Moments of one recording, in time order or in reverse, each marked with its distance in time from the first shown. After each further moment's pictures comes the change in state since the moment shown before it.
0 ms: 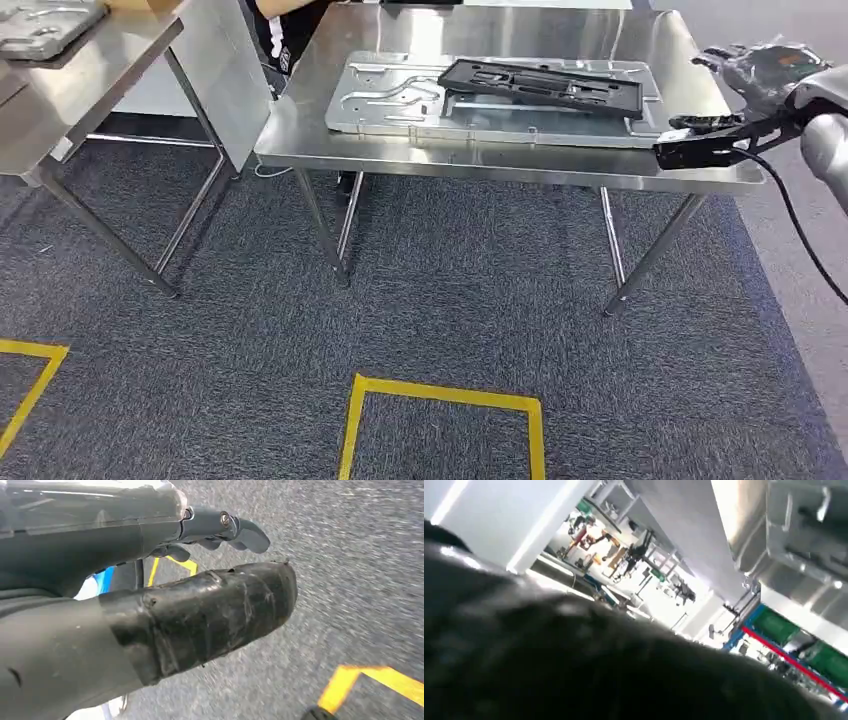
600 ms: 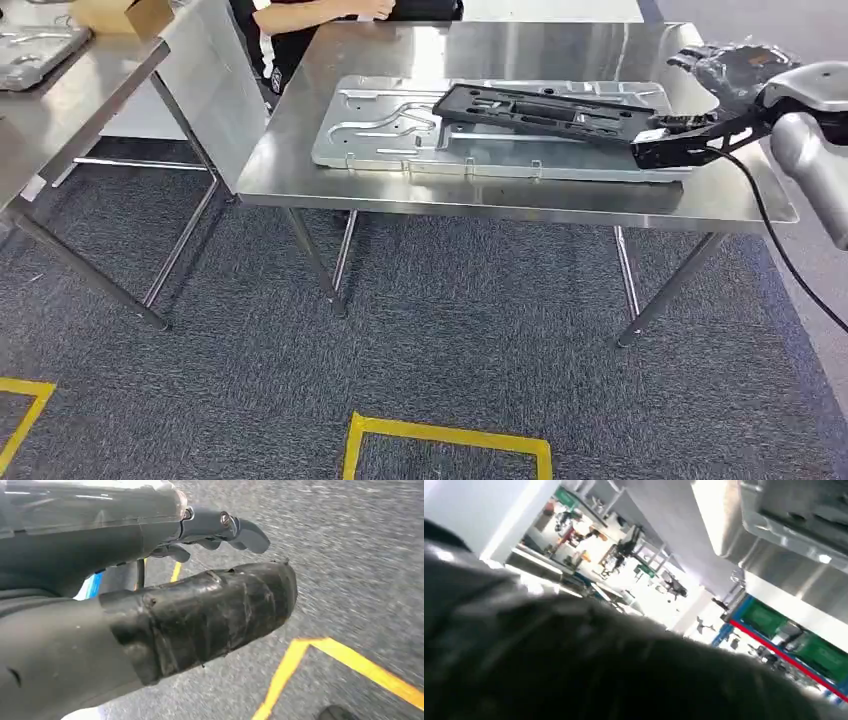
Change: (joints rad) left arm 0.004 0.010 -0.003 0.029 0.021 0.018 0.008; right arm -0.006 0.085 -0.013 0.034 0.029 -0.009 -0.006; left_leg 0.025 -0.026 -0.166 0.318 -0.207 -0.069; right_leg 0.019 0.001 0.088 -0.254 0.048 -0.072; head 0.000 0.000
